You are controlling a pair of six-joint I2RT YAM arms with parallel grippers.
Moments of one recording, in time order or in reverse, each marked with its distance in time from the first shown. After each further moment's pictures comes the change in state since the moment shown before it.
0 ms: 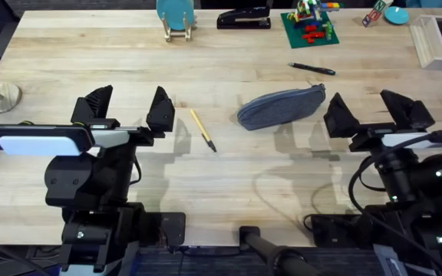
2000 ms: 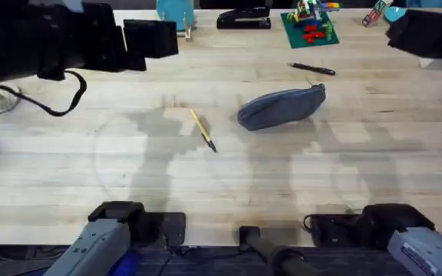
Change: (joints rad) left arm 0.000 0.941 1.172 -0.890 0.288 0.016; right arm 0.000 0.778 1.152 -0.825 -0.061 0.138
